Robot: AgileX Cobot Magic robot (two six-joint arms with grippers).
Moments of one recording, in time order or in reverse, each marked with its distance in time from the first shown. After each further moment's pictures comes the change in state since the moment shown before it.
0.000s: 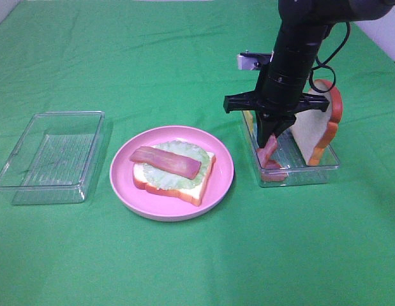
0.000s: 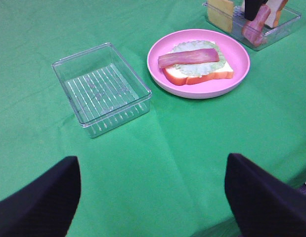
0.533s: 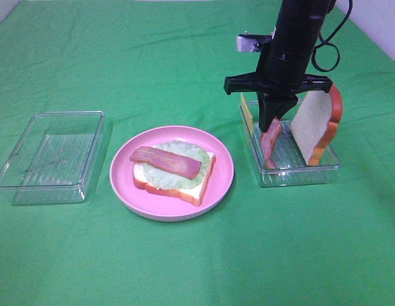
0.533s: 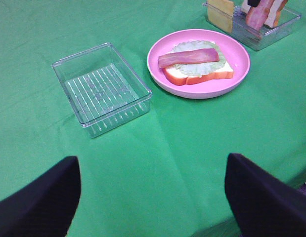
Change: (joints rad) left arm 0.000 0.000 0.000 0.000 0.000 0.000; right arm 0.000 -0.006 -0.125 0.000 0.140 -0.027
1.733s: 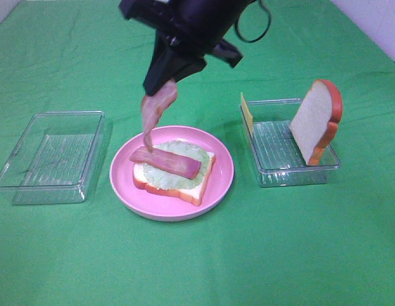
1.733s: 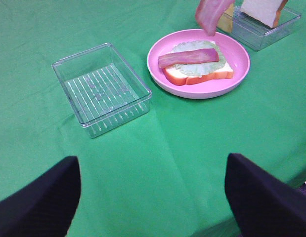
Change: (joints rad) left arm 0.000 0.000 0.000 0.000 0.000 0.000; right arm 0.213 -0.158 -0.014 0.484 -0.082 -0.194
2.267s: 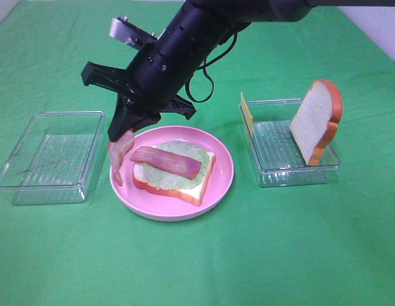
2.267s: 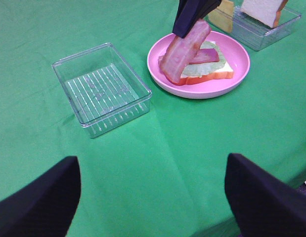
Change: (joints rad) left arm 0.000 0.000 0.000 0.000 0.000 0.000; right arm 0.066 0.197 0.000 0.091 -0.172 -0.030
